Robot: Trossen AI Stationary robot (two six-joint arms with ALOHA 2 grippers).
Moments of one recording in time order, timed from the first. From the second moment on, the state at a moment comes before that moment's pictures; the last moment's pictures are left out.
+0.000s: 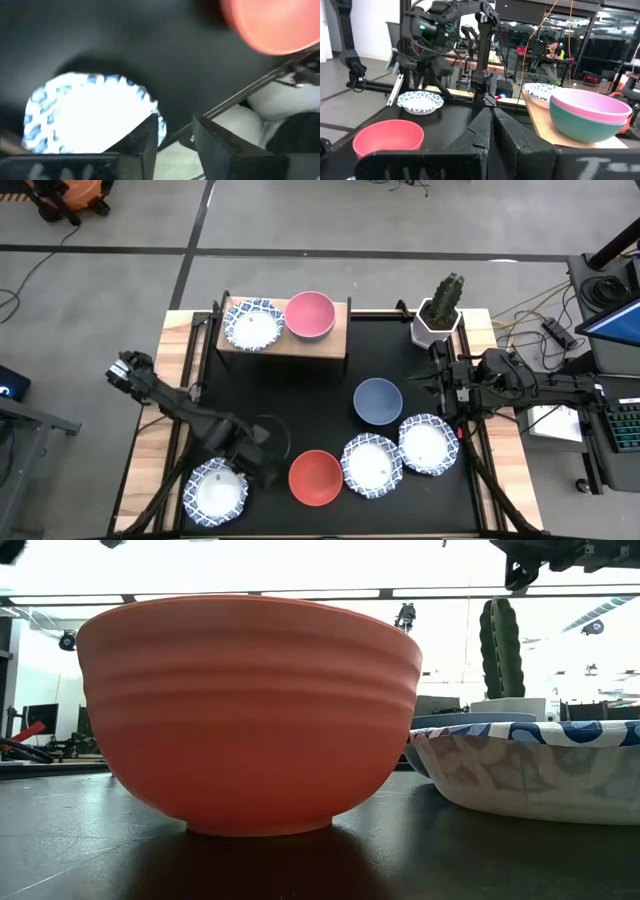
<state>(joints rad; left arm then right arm) -0.55 1.57 1.34 -1.10 0.20 -1.55 -0.09 0.47 0.41 0.03 -0.18 -0.15</state>
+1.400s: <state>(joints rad) -0.80 1.93 1.36 -0.98 0.19 -1.93 -0.09 0.46 0.45 0.04 -0.15 -0.21</state>
